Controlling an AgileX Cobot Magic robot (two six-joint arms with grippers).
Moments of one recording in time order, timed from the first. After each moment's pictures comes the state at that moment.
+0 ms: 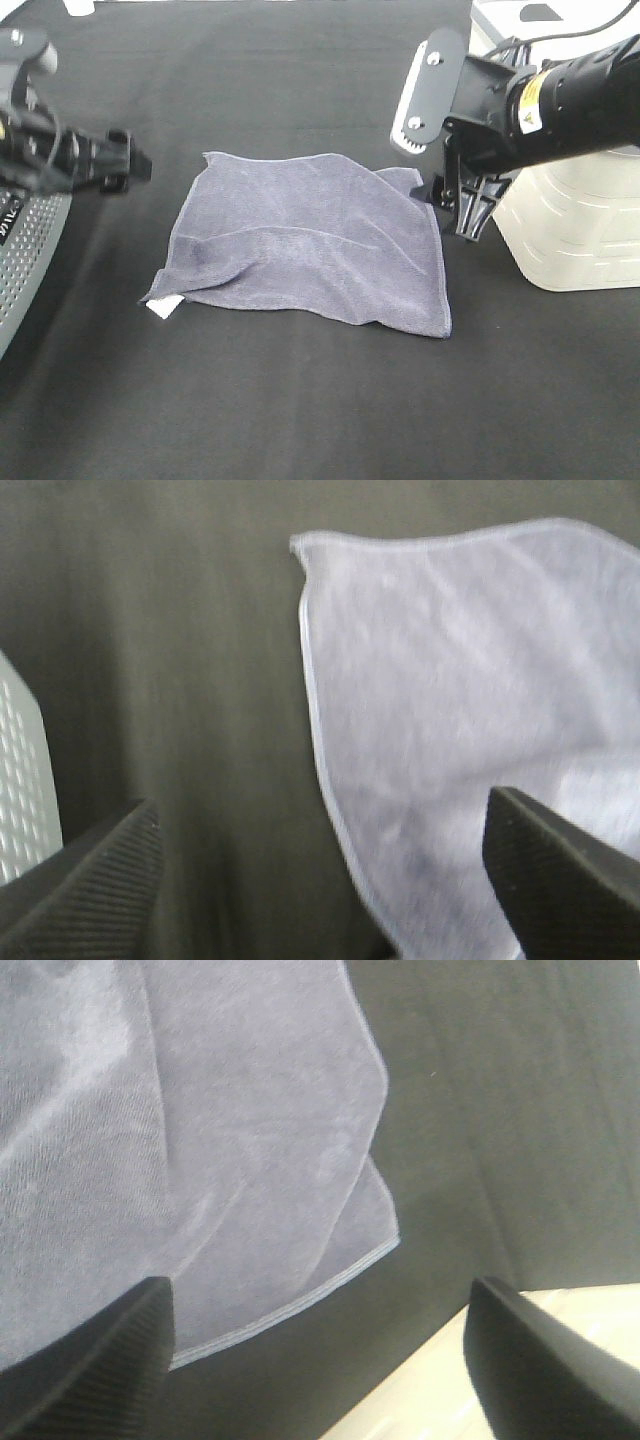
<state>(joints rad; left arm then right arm) -0.30 1.59 -0.81 0.01 -0.02 -0.16 0.47 1.53 -0.84 -0.45 0.08 -0.49</state>
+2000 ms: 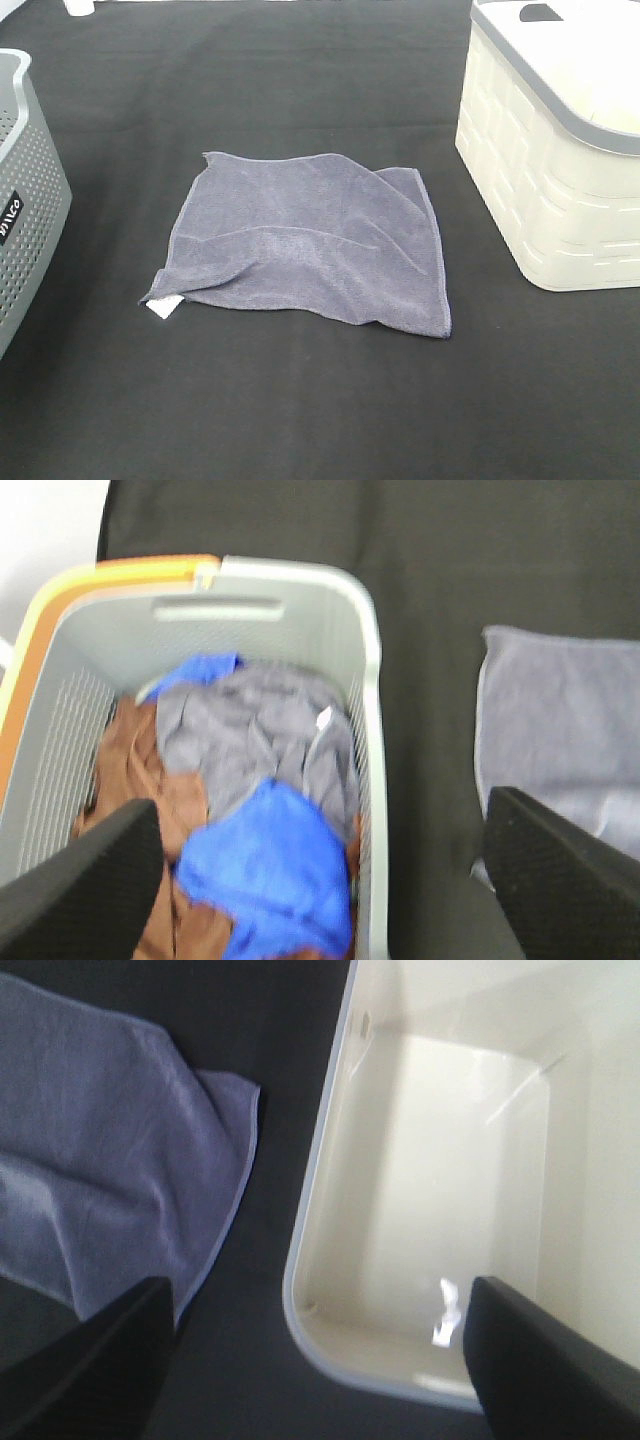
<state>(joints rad) -0.03 1.29 -1.61 0.06 1.21 -0.10 0.19 1.45 -1.64 -0.07 1.22 -0.06</state>
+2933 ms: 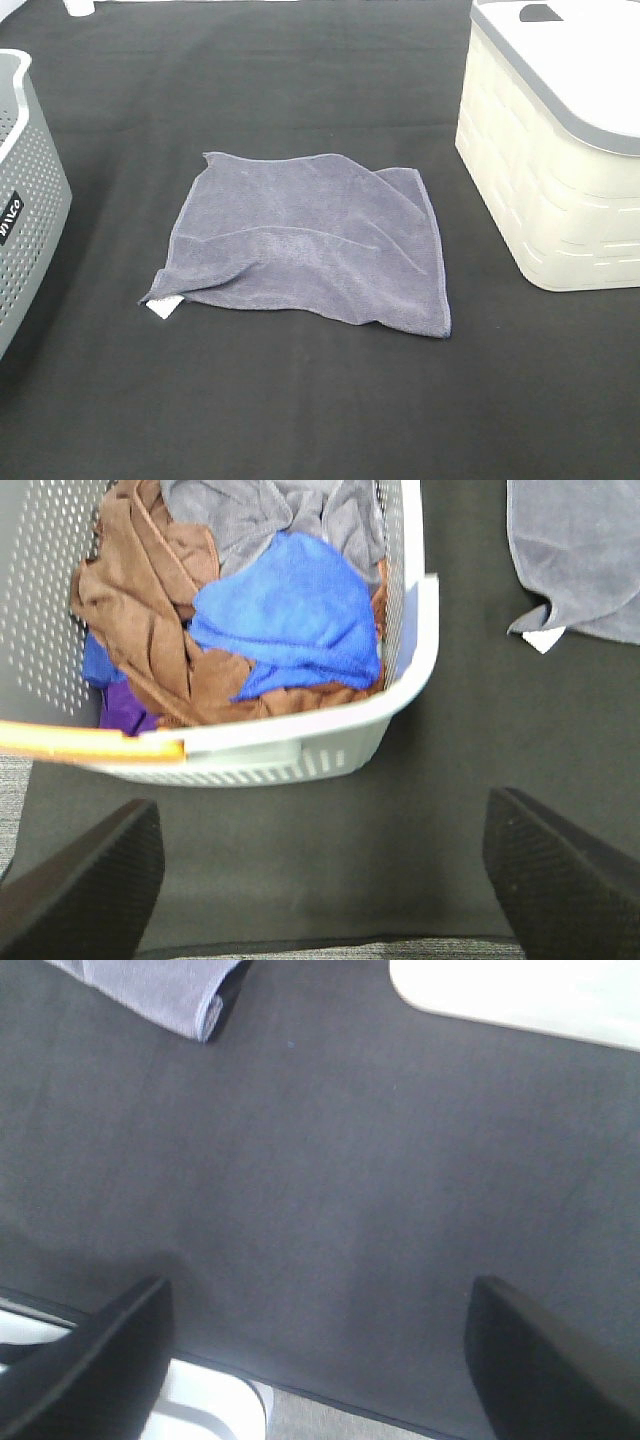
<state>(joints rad) -0.03 0.50 -0.81 0.06 1.22 -0.06 0.19 0.68 -0.57 0.01 0.99 -0.06</state>
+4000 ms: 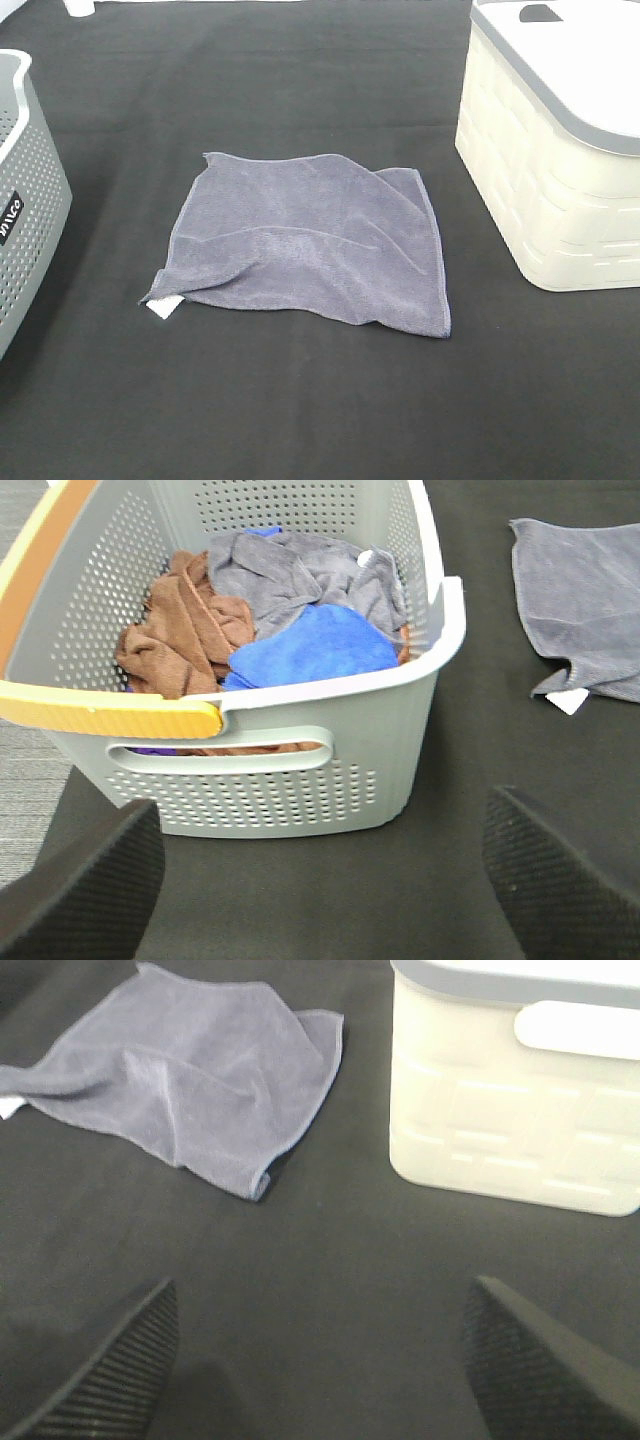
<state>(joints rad) -0.03 0.00 -0.55 0.11 1.13 -0.06 0.19 0.03 -0.50 0.05 1.05 -0.06</state>
